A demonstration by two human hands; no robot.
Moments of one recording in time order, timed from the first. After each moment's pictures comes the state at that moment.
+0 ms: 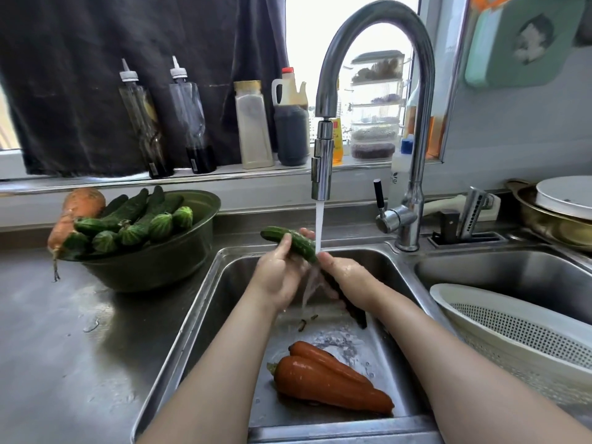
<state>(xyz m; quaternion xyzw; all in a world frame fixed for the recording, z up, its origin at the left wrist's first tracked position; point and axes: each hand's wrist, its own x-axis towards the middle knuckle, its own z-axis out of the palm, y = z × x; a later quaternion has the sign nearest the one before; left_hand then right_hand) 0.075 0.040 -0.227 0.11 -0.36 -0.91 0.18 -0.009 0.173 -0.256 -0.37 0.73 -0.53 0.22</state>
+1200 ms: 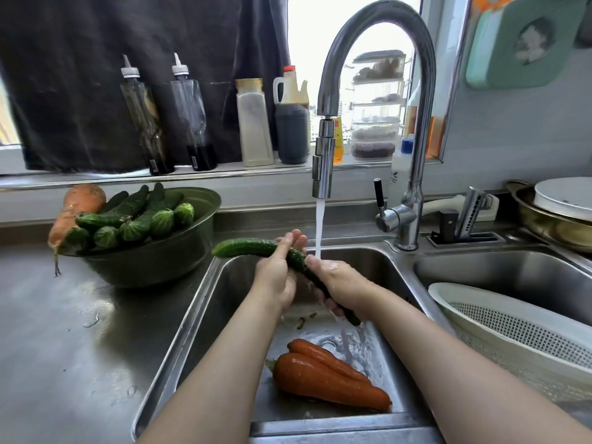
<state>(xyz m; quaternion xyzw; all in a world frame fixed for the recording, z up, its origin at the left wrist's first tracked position) 0.066 0.039 -0.239 0.17 -0.34 -0.89 0.26 0.013 0.164 -0.247 -0.31 0.75 -0.53 0.26</state>
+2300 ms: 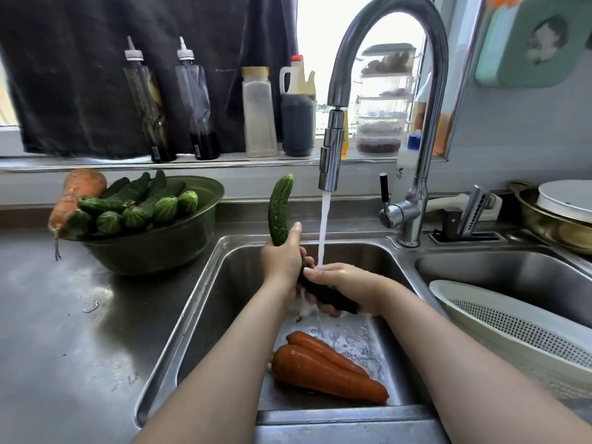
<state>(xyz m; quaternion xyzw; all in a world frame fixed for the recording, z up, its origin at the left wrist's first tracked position) 0.072 0.049 -0.236 0.30 -0.53 -0.73 0.31 0.005 0.174 -0.246 -0.35 0.65 -0.50 0.44</state>
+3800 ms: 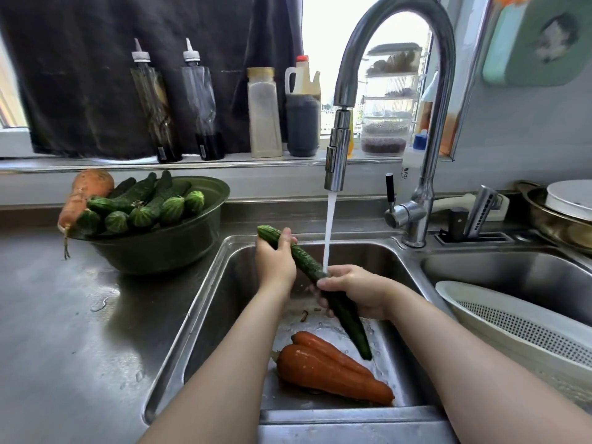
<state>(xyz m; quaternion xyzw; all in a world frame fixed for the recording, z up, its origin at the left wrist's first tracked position) 0.067 0.025 -0.255 0.30 -0.60 -0.62 0.41 0.000 0.173 -0.259 -0.28 0.63 -0.56 0.46</state>
